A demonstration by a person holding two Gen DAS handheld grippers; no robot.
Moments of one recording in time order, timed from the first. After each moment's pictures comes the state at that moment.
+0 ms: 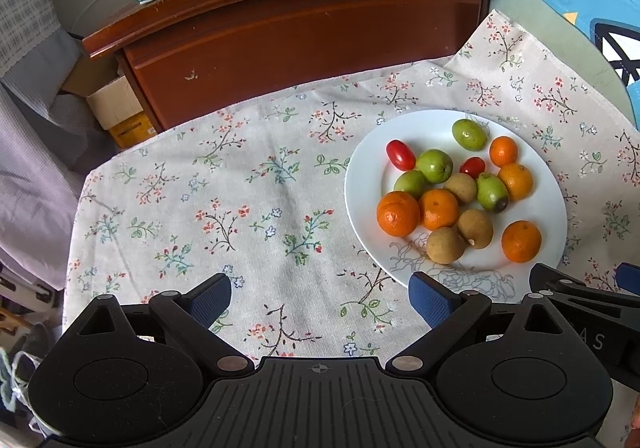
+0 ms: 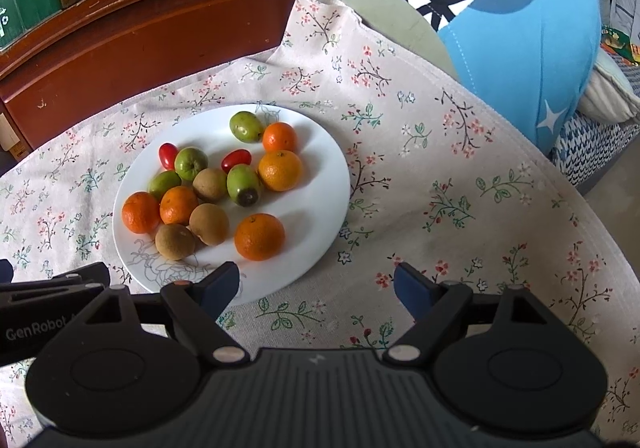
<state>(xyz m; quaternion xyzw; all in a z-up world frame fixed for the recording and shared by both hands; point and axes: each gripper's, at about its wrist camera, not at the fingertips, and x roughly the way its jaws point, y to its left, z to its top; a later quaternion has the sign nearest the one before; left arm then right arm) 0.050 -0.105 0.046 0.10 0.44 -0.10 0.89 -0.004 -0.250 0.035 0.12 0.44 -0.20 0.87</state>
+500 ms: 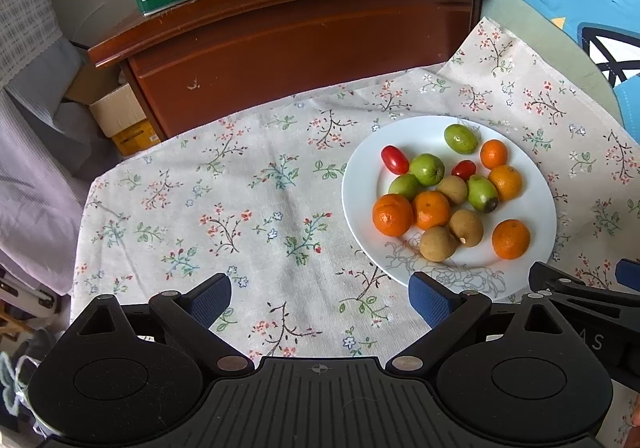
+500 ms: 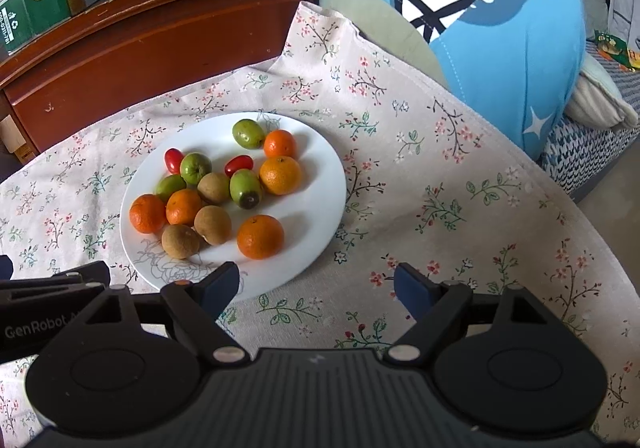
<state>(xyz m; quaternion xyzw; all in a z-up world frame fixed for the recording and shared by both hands) 0.039 -0.102 0.055 0.11 0.43 -0.11 0.89 -0.015 -0.246 0.045 0.11 0.43 -0.21 0.87</state>
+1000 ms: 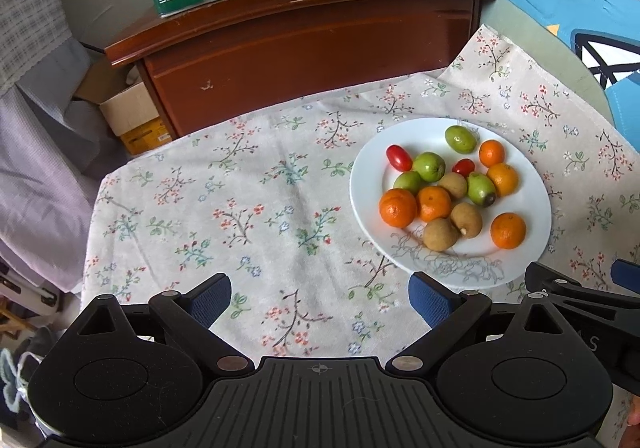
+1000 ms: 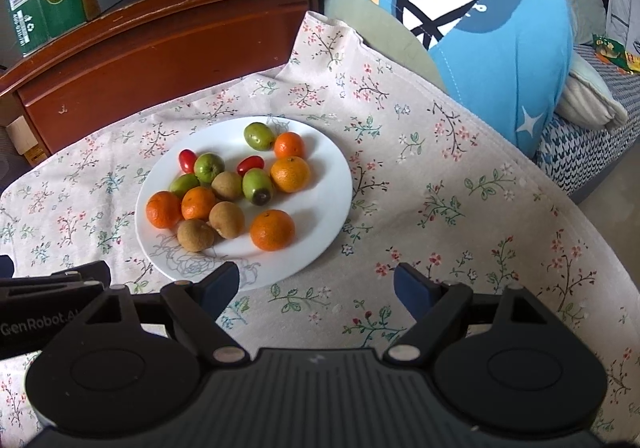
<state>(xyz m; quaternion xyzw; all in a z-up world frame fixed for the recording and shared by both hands) 0.024 -0.087 0.061 0.10 0.42 -0.11 0.90 -0.030 -0.235 0.050 0.11 0.41 -0.20 0.88</state>
